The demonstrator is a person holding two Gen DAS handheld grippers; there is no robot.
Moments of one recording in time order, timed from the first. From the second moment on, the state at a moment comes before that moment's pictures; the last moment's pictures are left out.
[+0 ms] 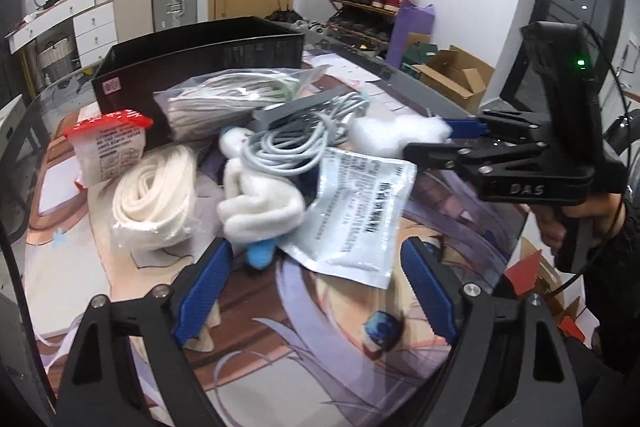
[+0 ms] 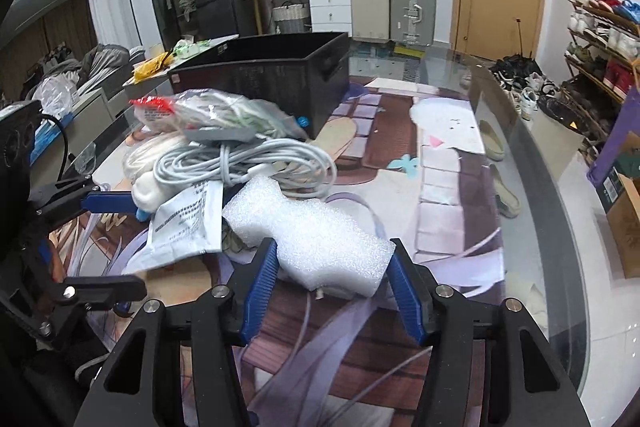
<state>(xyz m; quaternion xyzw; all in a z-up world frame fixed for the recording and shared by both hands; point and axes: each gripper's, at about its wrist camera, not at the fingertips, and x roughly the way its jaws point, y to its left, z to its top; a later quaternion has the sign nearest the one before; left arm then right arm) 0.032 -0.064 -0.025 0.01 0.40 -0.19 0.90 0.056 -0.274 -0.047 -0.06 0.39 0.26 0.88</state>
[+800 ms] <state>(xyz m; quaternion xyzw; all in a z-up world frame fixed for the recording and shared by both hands) 0.040 -0.094 -0.005 0.08 0.36 -0.28 0.89 0.051 -0.292 -0.039 -0.06 0.37 0.25 0.89</state>
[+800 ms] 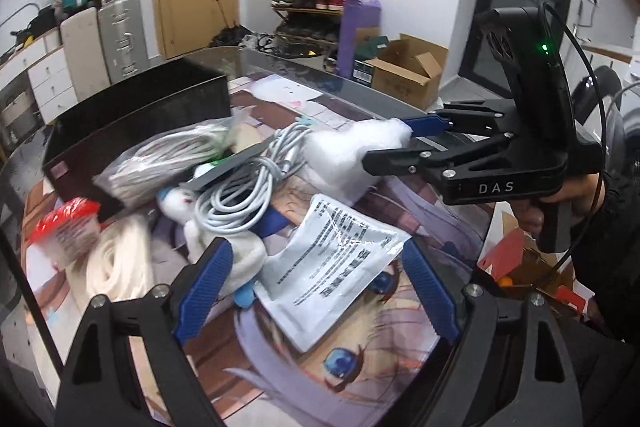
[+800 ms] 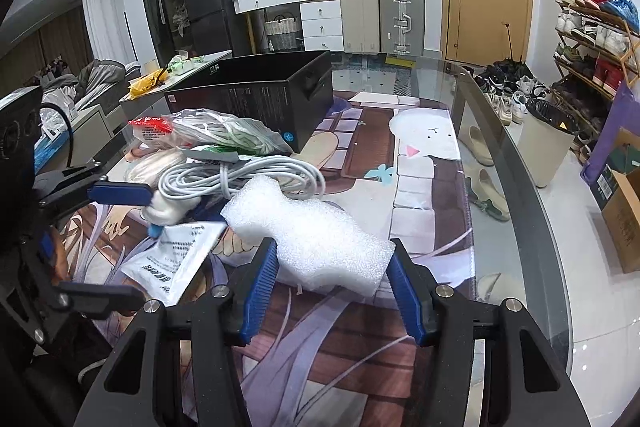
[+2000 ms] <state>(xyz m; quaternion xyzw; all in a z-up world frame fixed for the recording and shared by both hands) 0.041 -0.092 -0.001 0.08 0.36 -0.28 0.88 0.033 -0.293 -0.023 -0.08 0.34 0.25 0.90</state>
